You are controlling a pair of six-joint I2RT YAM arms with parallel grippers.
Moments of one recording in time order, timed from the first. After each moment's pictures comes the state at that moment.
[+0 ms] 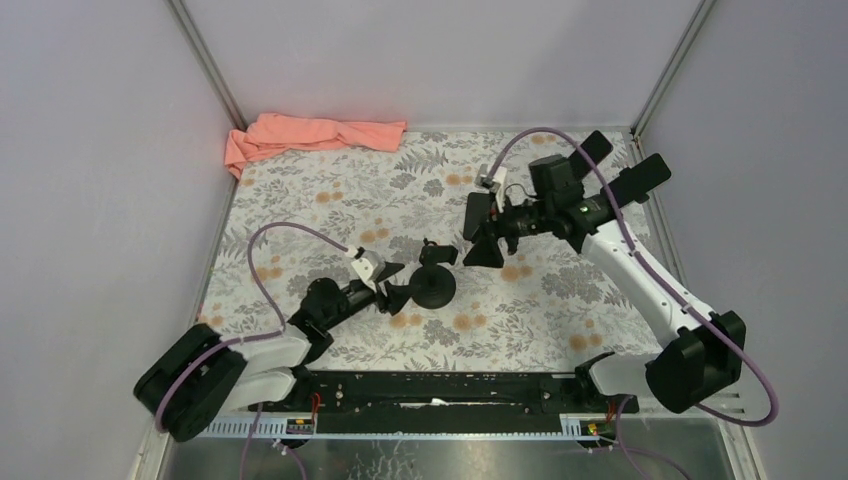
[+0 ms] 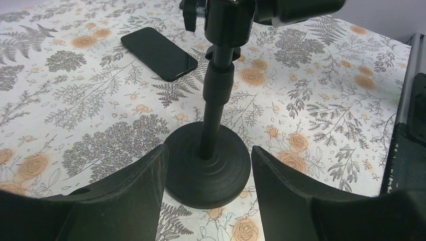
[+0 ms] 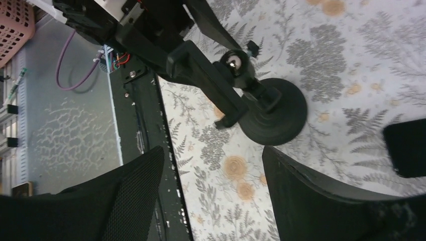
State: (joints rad) left arm -0.64 1.09 0.09 1.00 0.30 -0.11; right arm 0.39 1.30 1.18 -0.68 -0.91 -0.27
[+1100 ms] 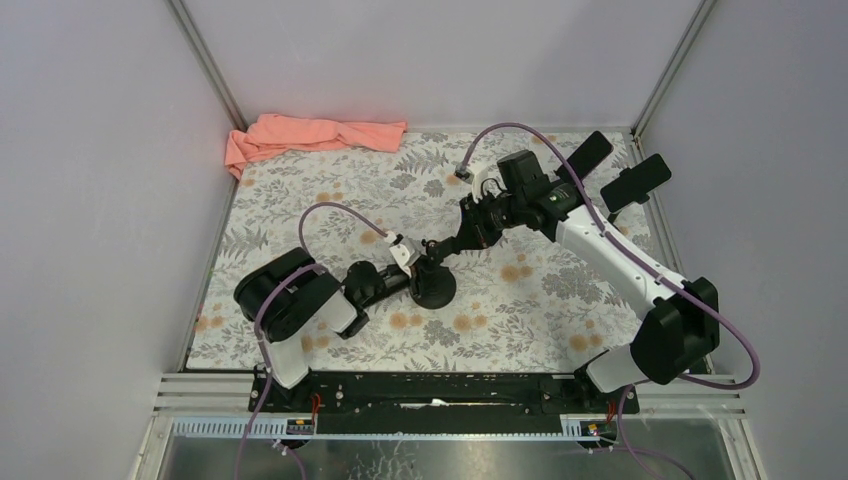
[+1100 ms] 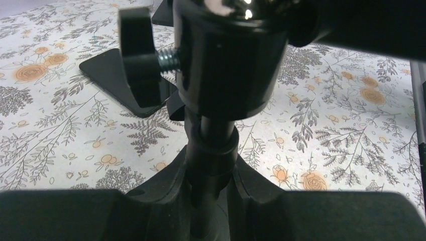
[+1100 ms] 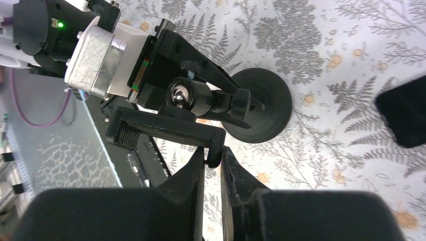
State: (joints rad) left arm -0.69 1.79 0.32 1.50 0.33 -0.13; right arm 0.54 1.47 1.27 -0.64 -0.65 -0.01
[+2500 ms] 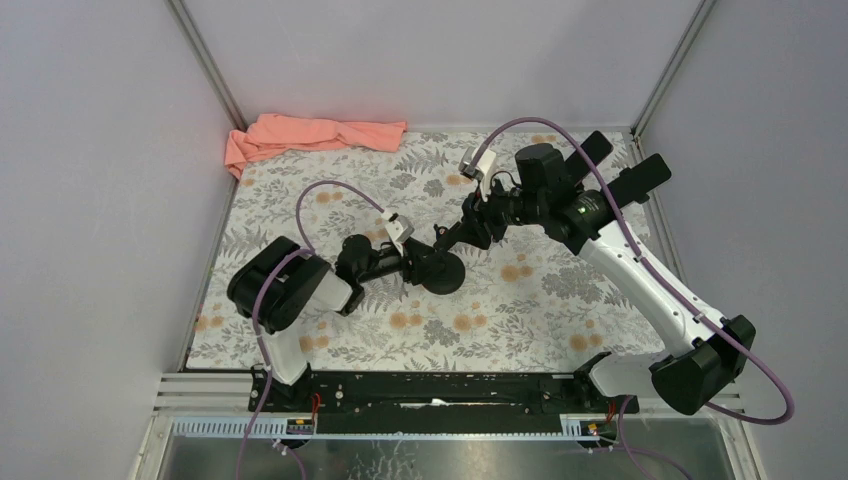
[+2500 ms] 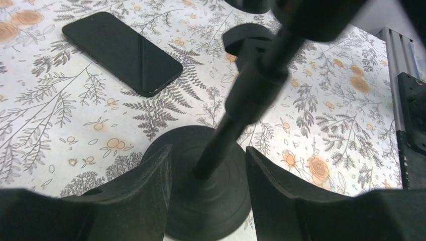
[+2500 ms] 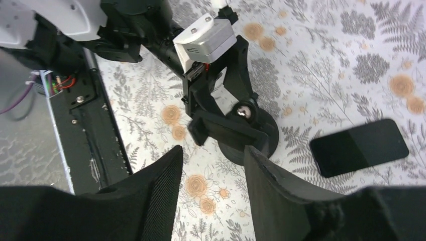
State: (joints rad) left arm -0.51 1.85 0.48 1.28 0.63 -0.22; right arm 0.58 1.33 1.34 -0.64 -0.53 -0.20
